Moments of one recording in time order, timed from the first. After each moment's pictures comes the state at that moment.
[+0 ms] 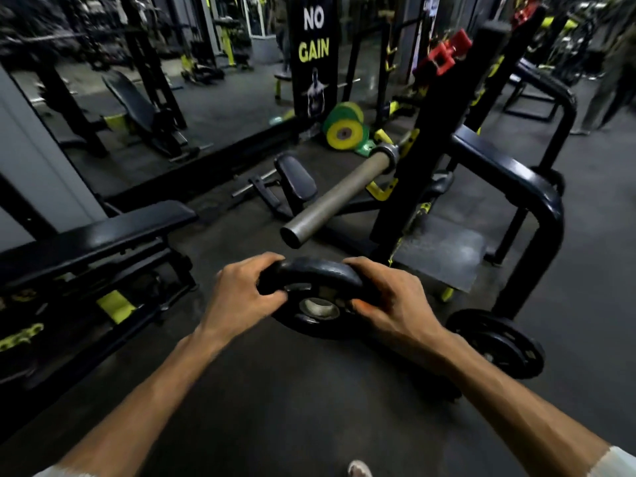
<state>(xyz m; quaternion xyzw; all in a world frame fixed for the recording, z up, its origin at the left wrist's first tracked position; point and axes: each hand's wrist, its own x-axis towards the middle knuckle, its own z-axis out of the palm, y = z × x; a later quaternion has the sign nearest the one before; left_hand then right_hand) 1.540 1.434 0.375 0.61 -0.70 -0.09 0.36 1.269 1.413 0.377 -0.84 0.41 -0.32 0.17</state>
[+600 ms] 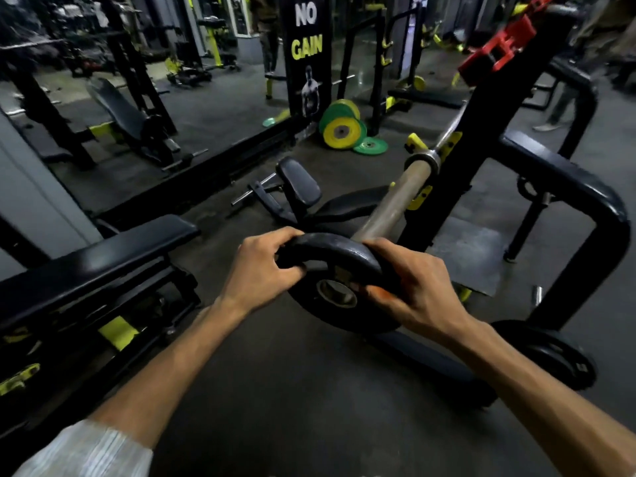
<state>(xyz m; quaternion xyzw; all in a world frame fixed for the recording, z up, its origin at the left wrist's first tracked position) 1.622 1.314 0.395 0.55 -0.73 -0.13 0.38 1.353 1.326 0.390 -0.84 0.40 -0.35 0.13</state>
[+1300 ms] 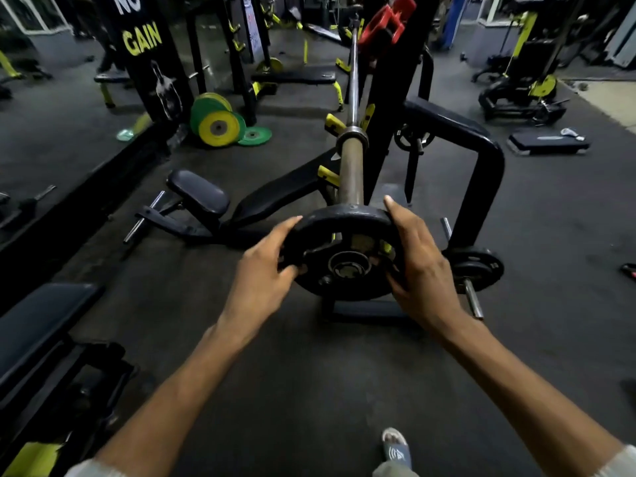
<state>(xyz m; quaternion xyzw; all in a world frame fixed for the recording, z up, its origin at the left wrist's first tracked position) 1.648 1.248 0.377 0.40 -0.81 -0.27 0.35 1.417 1.356 0.371 -0.65 0.64 -0.41 -0.04</state>
